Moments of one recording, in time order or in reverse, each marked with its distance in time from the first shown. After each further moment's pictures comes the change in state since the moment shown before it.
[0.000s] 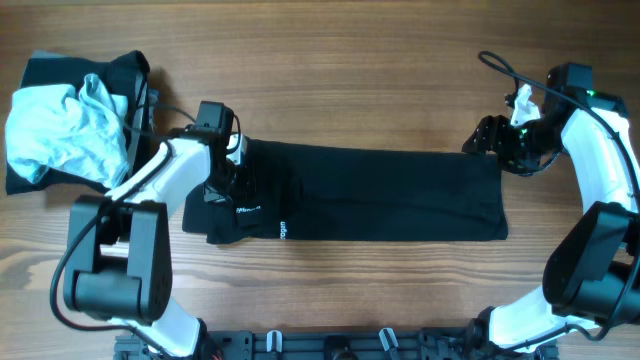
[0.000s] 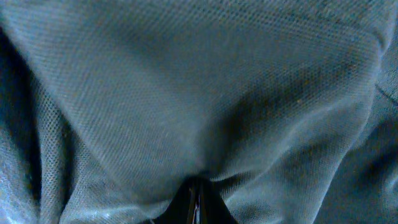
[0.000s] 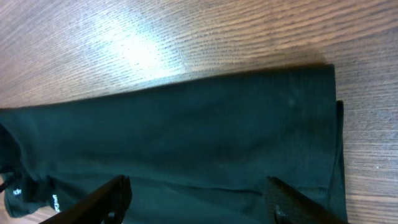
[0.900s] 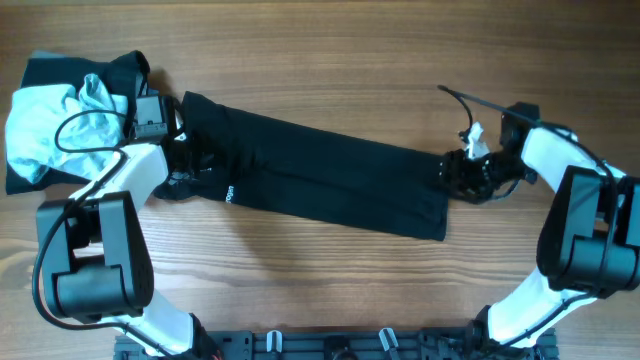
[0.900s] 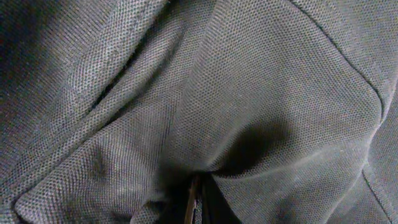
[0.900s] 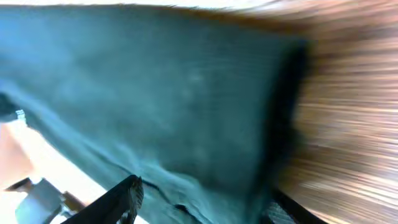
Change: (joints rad) left arm 0.249 0.016 -0.045 0.362 -0.094 -0.183; right arm 0.071 0.138 -0.276 0.220 -0.246 -0.050
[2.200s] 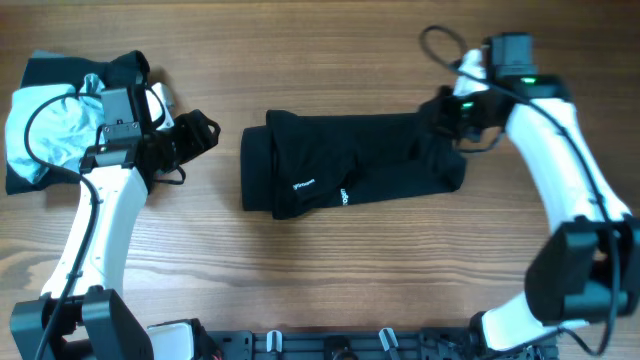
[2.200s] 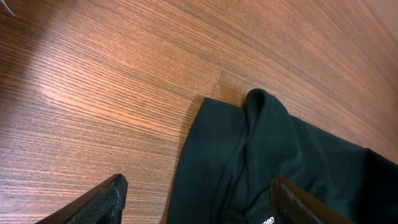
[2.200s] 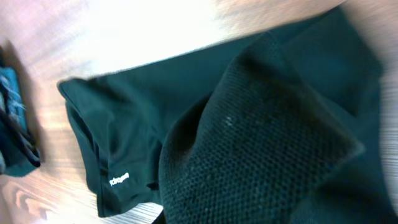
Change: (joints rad) left arm 0.015 -0.339 0.041 -0.177 0.216 0.072; right arm 0.259 -0.143 0.346 -0.039 0.207 0.352
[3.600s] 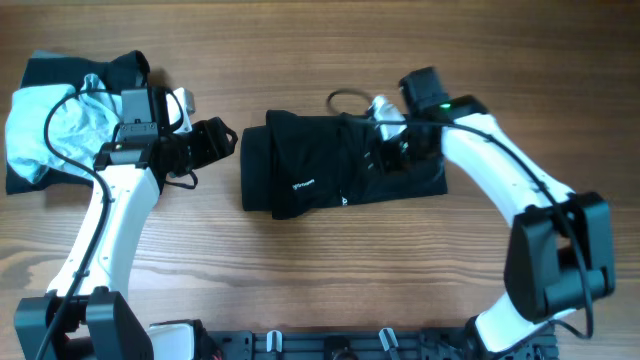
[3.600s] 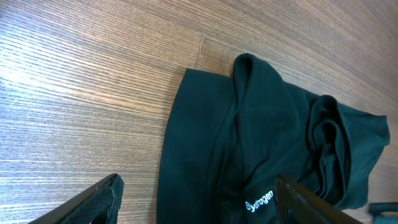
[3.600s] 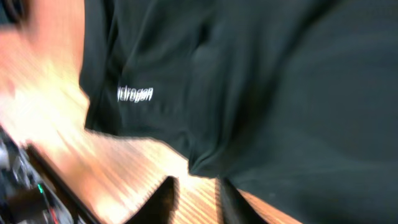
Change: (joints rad) left arm -0.075 0.000 0.000 -0.049 0.000 0.046; right arm 0.207 0.026 -0.134 0.042 -0.125 -0.303
